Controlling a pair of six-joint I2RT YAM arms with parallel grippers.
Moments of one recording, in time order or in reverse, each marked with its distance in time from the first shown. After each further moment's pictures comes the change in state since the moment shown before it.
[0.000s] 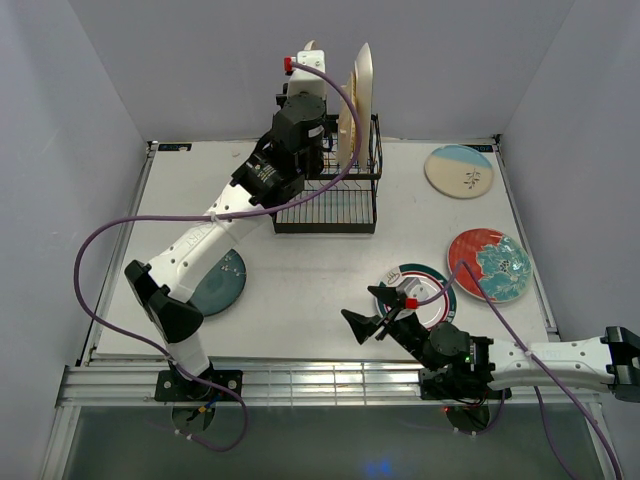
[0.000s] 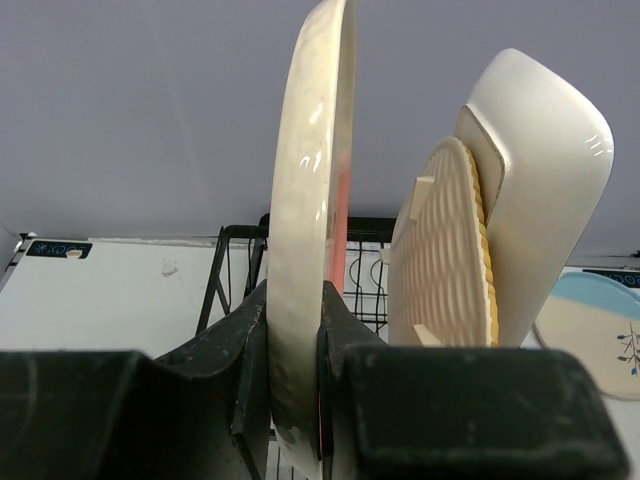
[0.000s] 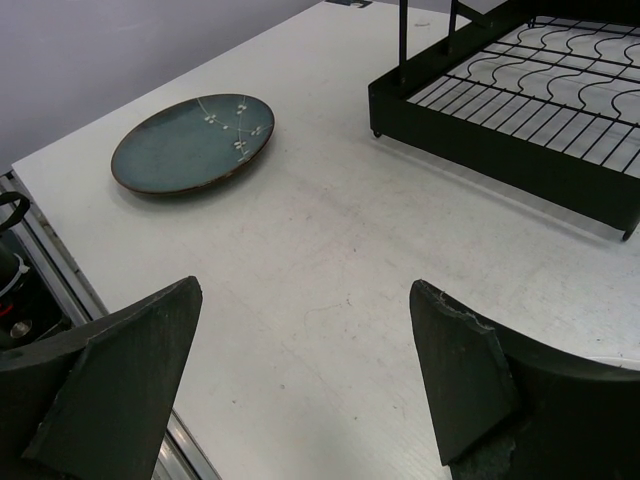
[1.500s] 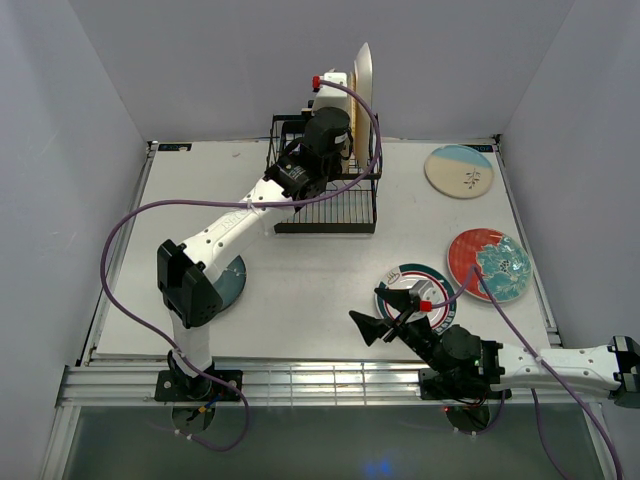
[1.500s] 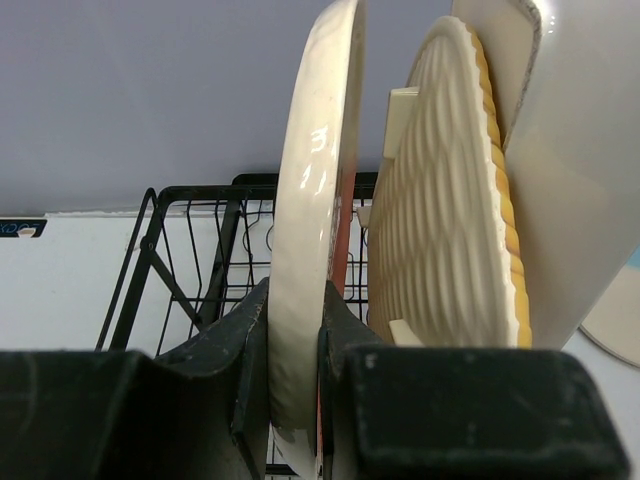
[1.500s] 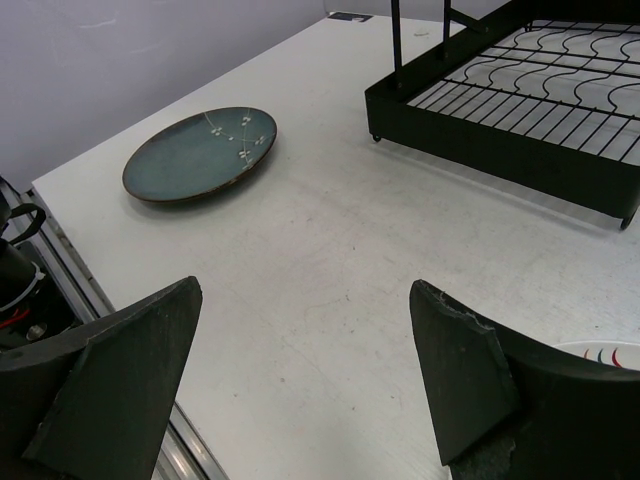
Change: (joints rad) left arm 0.037 0.145 -0.068 0.095 0.054 -0.037; right arm 0.000 -0.169 -0.069 -0.065 0.000 0.017
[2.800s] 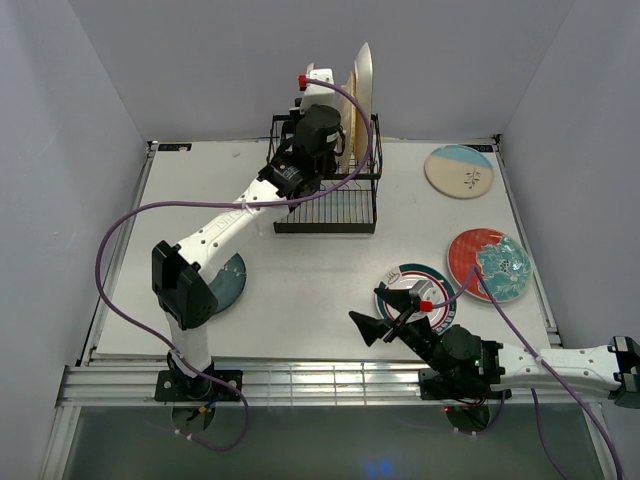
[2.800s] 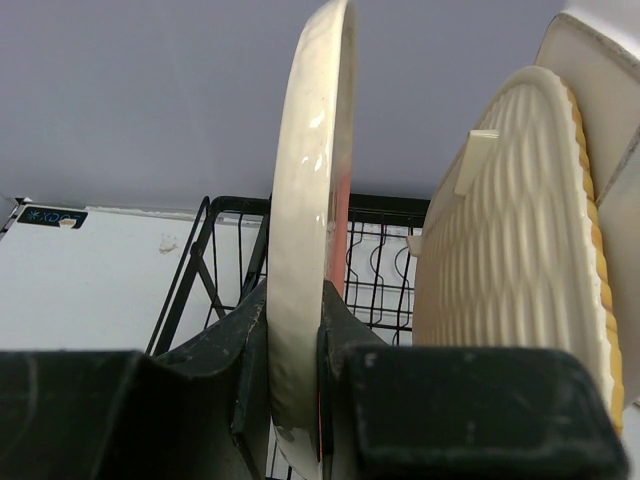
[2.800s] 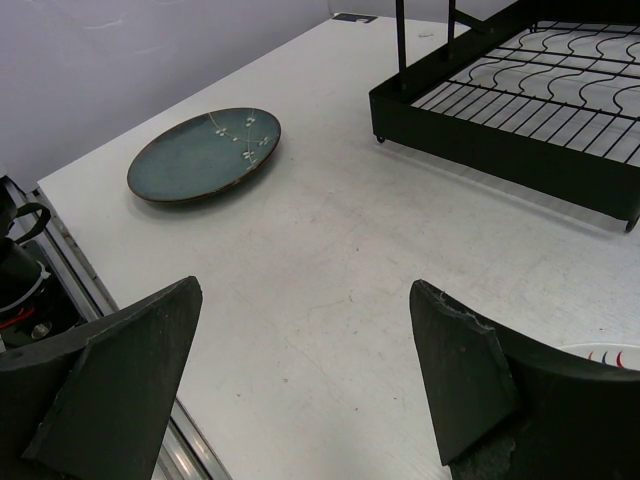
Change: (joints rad) left arm 0.017 -0.029 -0.045 0.065 -0.083 0.009; right arm 0.000 -0.006 0.000 0.001 -0.009 0.002
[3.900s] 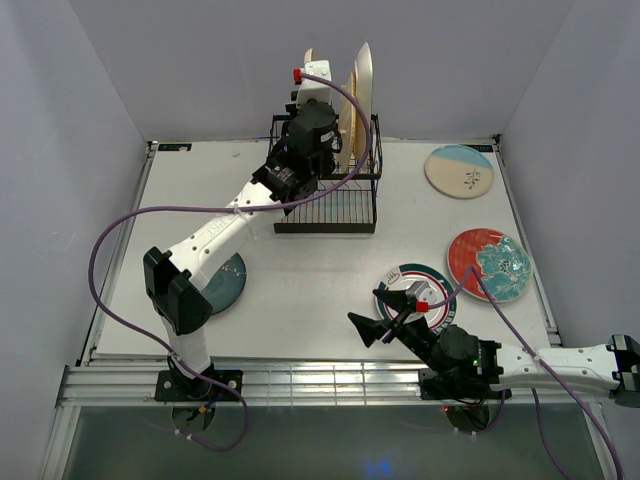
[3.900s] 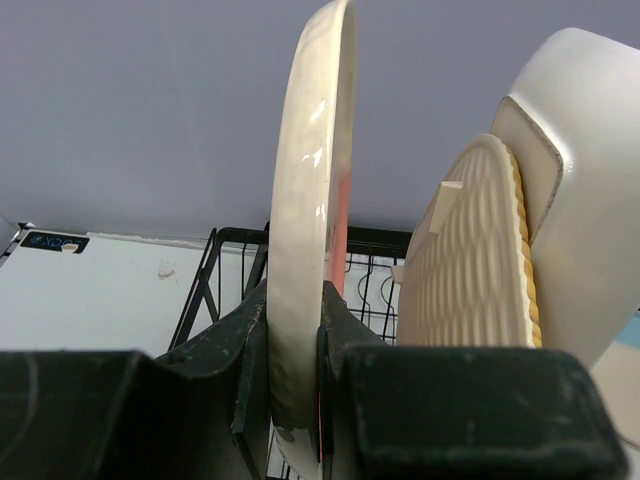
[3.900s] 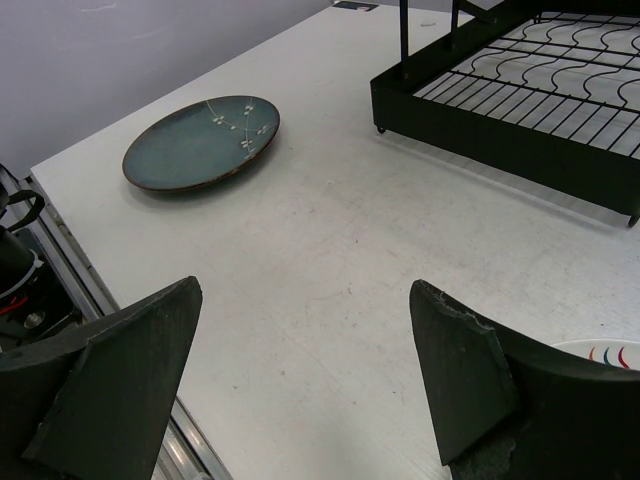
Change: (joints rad) left arm -0.022 -0.047 0.012 0.052 -0.017 0.039; right arm 0.000 0.028 0.000 0.002 -0.007 0.000
